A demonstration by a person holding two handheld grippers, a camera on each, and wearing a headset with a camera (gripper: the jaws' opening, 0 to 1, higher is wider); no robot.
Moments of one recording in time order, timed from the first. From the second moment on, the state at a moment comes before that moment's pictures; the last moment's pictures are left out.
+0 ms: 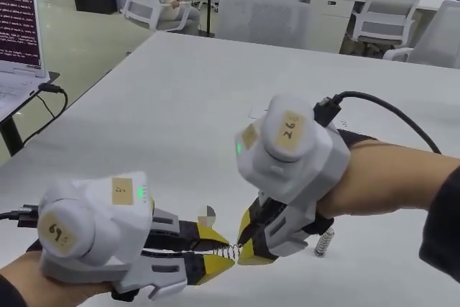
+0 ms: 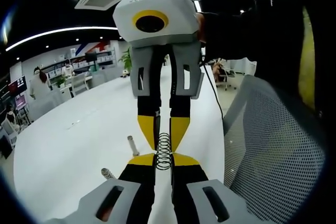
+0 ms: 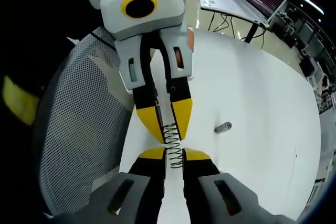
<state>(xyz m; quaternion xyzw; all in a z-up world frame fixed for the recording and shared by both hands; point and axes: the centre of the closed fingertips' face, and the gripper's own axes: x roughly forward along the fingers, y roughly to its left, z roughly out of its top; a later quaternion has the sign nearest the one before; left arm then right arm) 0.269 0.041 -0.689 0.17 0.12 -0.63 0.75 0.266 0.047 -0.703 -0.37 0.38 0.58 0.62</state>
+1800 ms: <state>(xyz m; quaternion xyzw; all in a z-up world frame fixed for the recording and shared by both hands) 0.274 0.044 -0.687 0.16 0.12 -0.62 0.76 0.264 0.061 -0.678 -0.34 0.36 0.58 0.65</state>
